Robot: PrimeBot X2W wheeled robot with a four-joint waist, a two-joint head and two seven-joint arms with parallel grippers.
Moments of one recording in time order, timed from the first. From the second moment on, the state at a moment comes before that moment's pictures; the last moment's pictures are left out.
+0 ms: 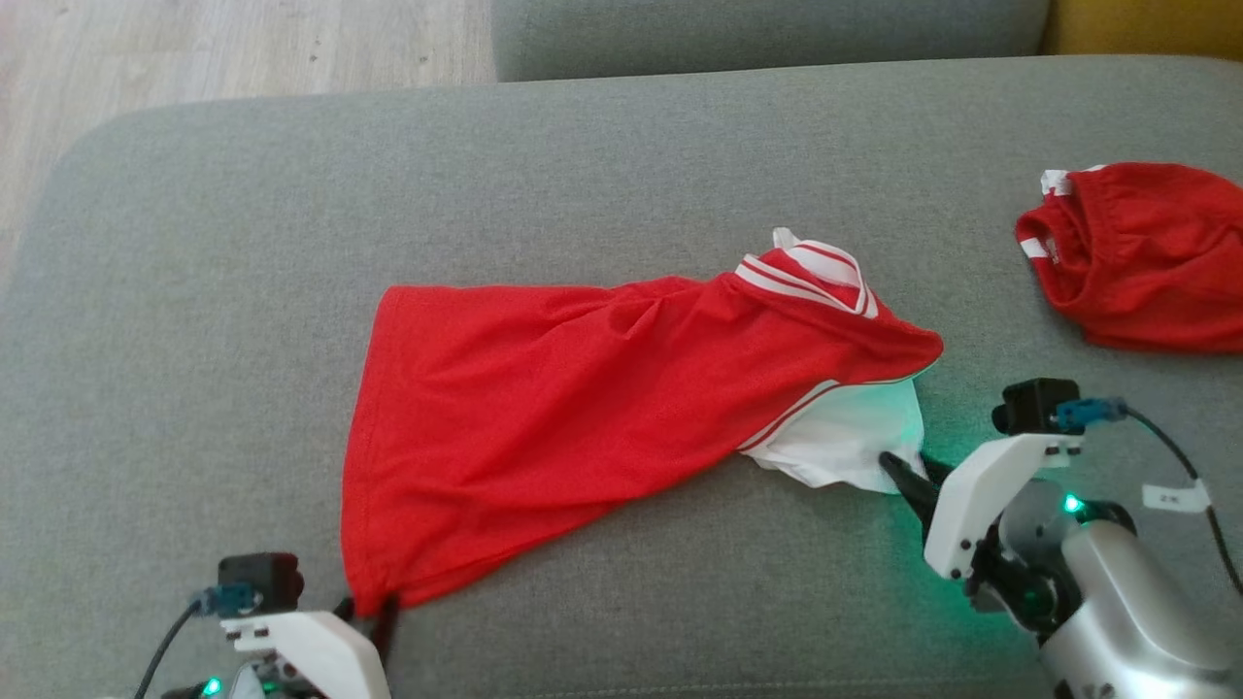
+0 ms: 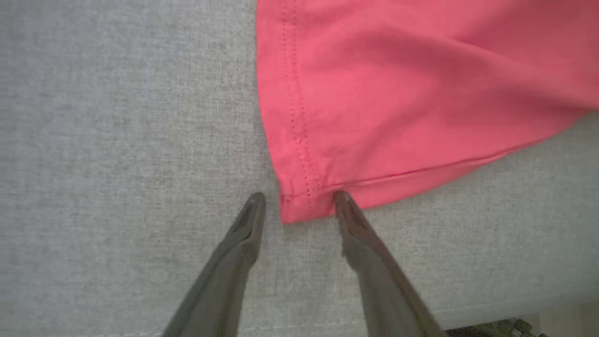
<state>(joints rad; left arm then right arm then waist) 0.10 0.19 -0.21 0.20 -0.43 0.05 0.34 -0.30 -0.22 0.28 0.58 0.60 0.13 0.45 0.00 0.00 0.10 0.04</state>
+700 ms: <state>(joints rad) 0.09 0.23 -0.18 0.09 -0.44 0.03 0.24 -0.23 -0.26 0.28 0.36 0.73 0.13 0.13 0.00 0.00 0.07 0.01</state>
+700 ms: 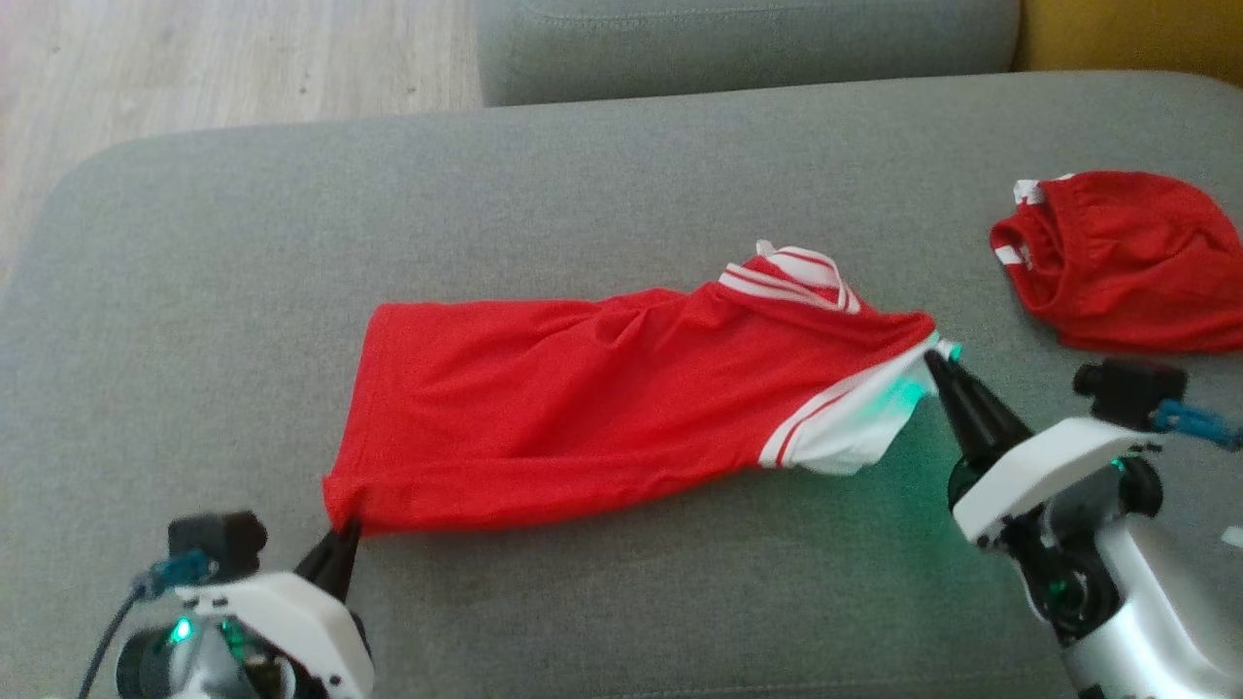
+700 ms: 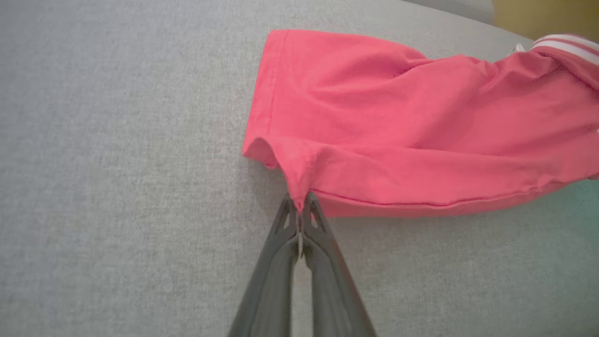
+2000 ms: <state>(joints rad) -1.62 0.20 -0.27 0.91 -0.35 -0.12 0.09 -1.63 -0.44 0.67 0.72 1.06 0.13 -0.12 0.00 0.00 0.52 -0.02</state>
